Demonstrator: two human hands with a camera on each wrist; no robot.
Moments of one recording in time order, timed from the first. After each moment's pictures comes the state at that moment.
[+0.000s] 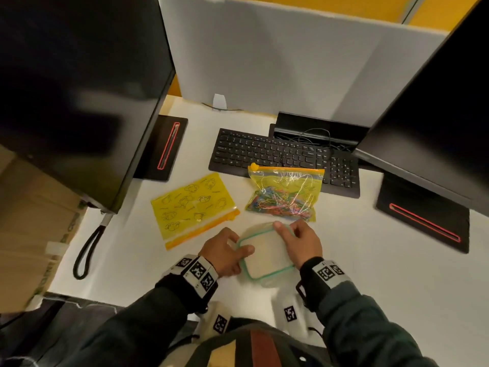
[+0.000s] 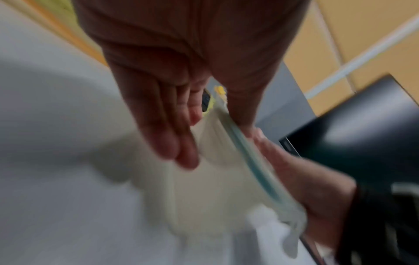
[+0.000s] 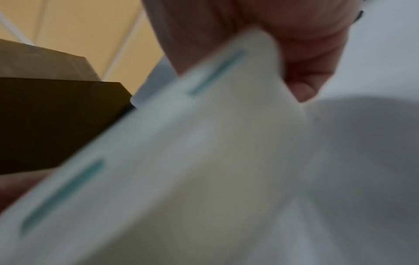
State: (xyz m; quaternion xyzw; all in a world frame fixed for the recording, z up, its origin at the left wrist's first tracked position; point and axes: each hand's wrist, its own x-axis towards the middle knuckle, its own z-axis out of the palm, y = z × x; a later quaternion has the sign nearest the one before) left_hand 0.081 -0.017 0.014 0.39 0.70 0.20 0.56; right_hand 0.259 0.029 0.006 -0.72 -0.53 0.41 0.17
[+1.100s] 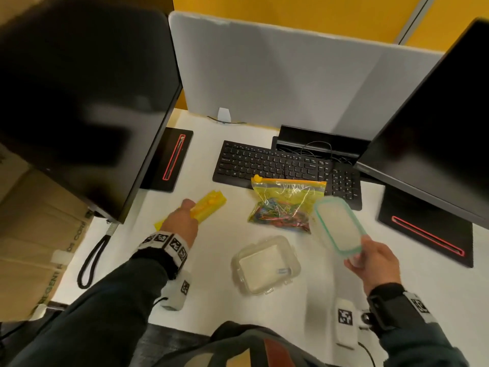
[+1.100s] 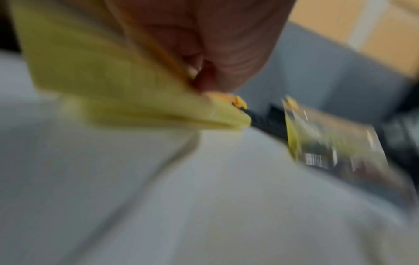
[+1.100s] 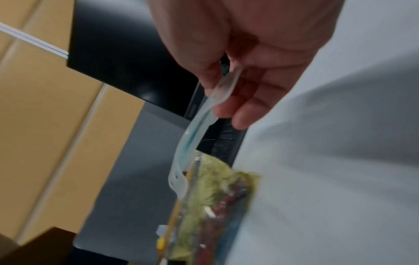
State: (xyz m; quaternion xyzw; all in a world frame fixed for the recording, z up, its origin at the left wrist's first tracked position) left_hand -0.005 0.029 0.021 0.50 0.82 0.11 0.26; right_hand 0.356 0.030 0.042 -0.74 -0.22 0.46 0.44
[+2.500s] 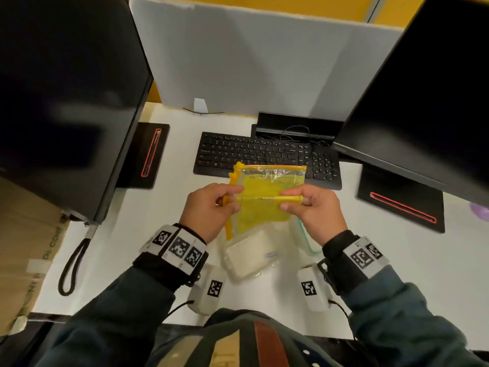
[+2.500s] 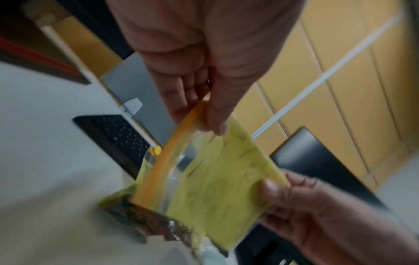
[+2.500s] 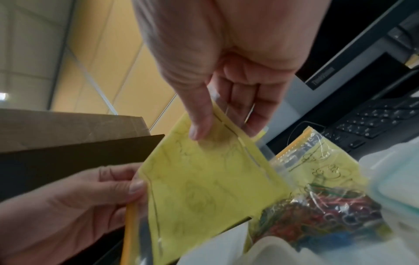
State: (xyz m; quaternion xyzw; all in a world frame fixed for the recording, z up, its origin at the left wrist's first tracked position) left_hand 0.075 0.022 0.090 0.57 0.63 0.38 0.36; right_hand 0.285 0.044 0.090 -0.60 -0.58 0.42 0.35
